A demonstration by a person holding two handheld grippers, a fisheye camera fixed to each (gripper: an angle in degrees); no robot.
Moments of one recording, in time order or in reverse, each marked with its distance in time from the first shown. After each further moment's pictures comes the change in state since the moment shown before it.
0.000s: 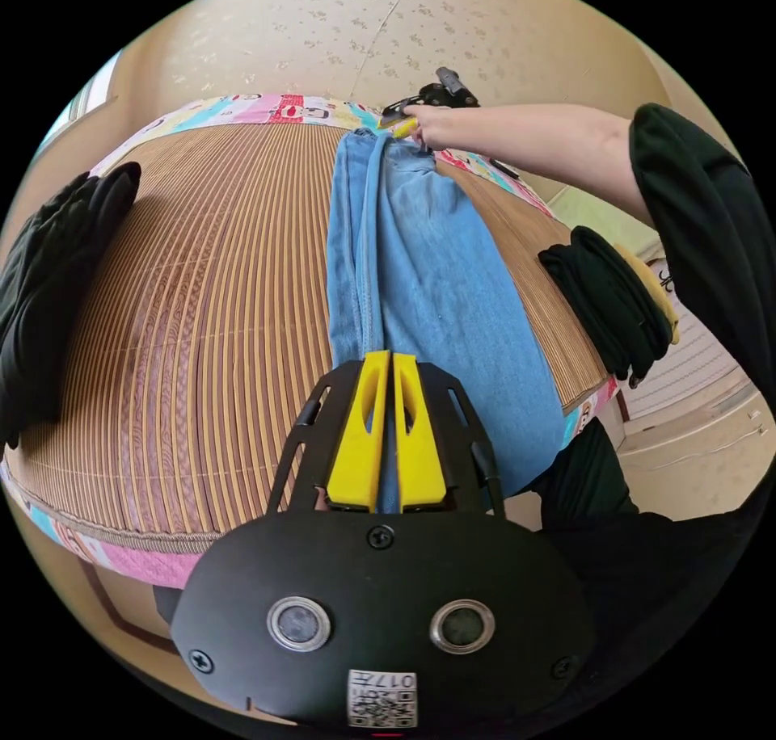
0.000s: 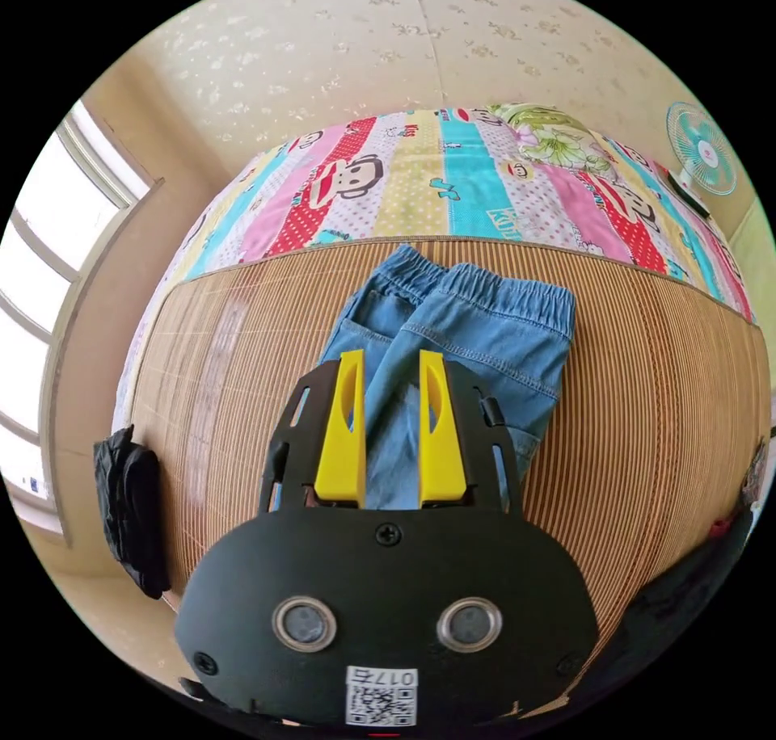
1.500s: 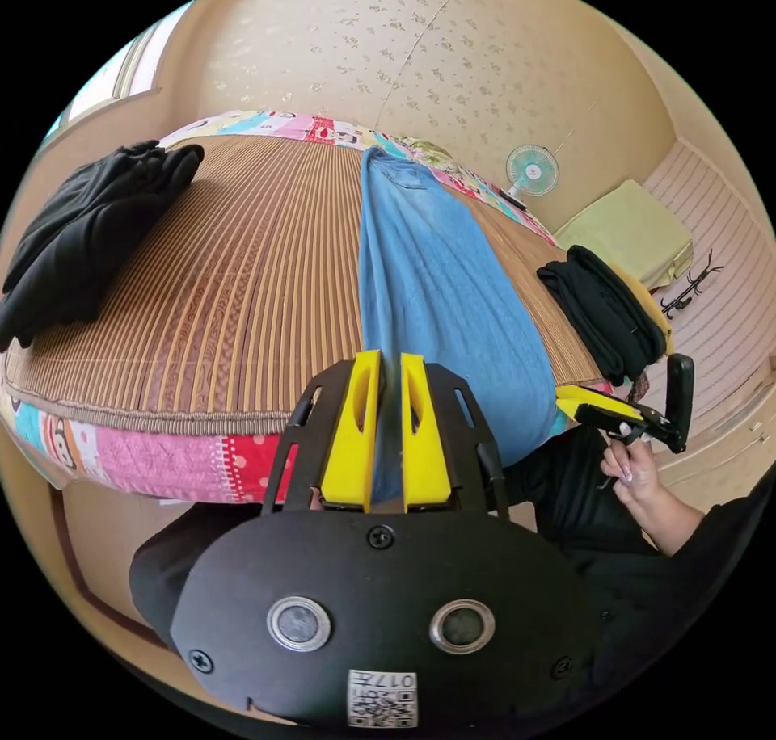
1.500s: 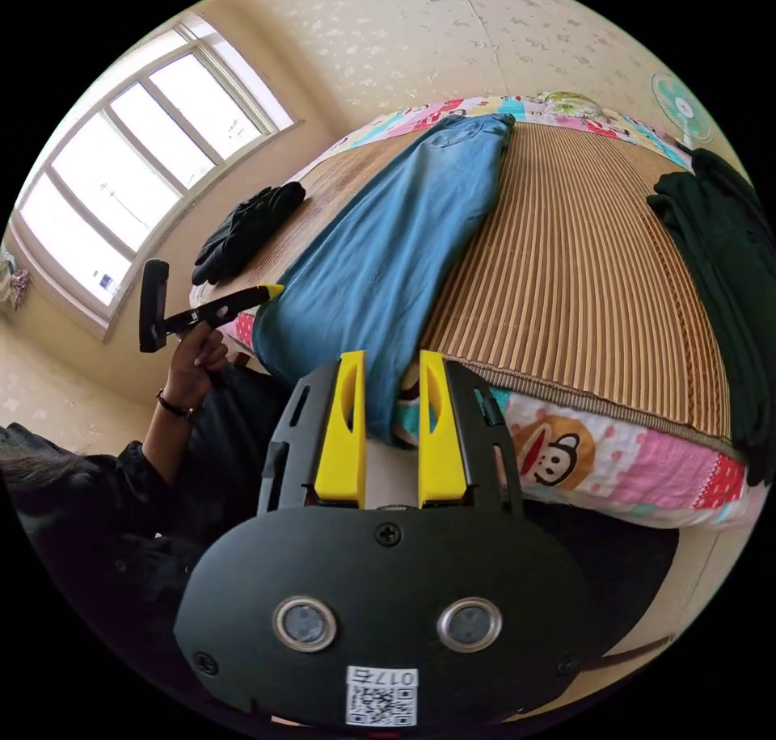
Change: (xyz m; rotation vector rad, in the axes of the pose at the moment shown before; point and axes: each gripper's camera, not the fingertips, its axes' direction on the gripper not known) left arm 0.011 0.037 -0.020 0.113 -0.033 -0.082; right arm 0.048 0.494 -0.114 0.062 -0.340 -0.229
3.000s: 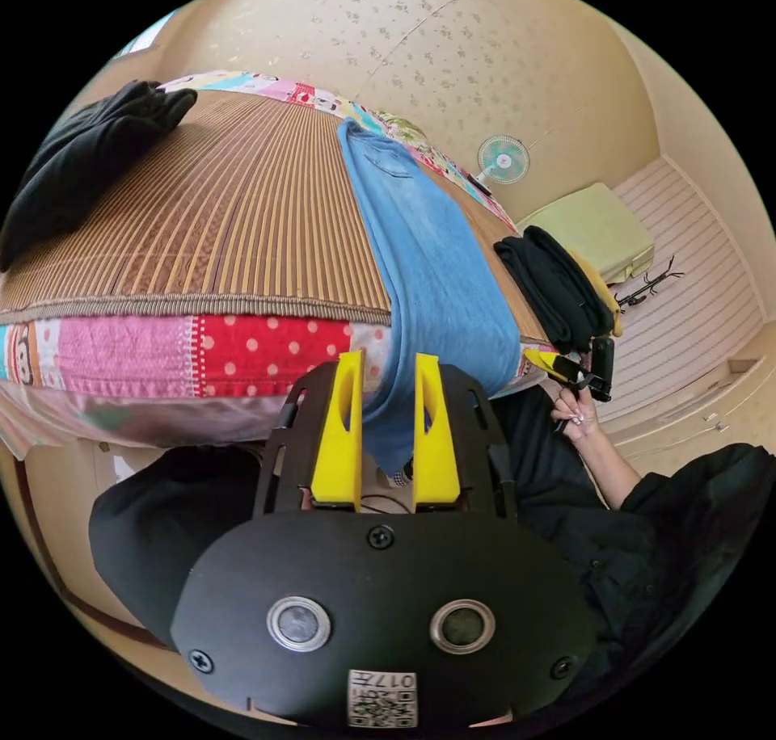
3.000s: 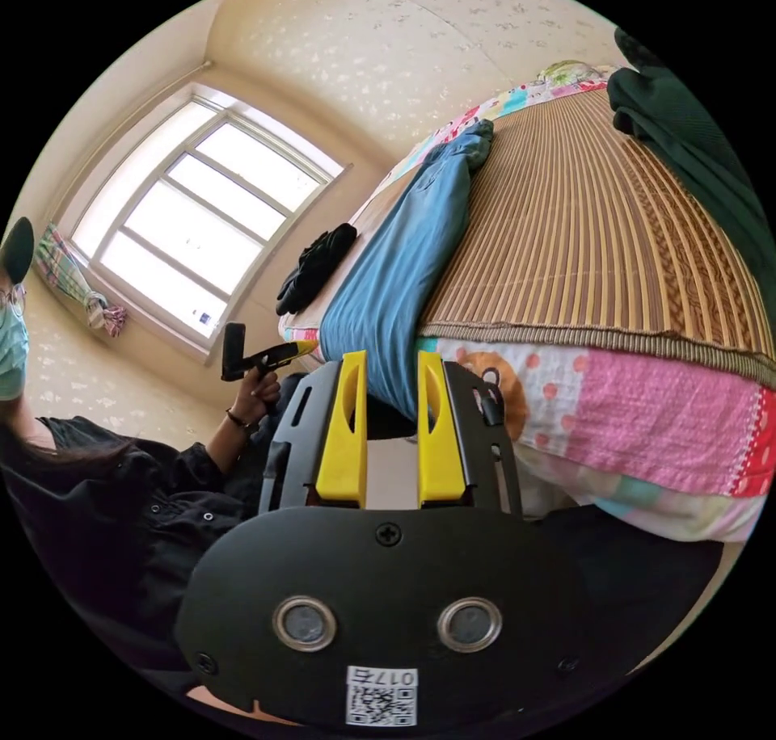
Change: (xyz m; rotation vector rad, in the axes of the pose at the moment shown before) left arm -0.004 0.032 0.010 -0.076 0.207 -0.003; right arm 0.177 -0.006 0.004 0.112 -0.399 0.065
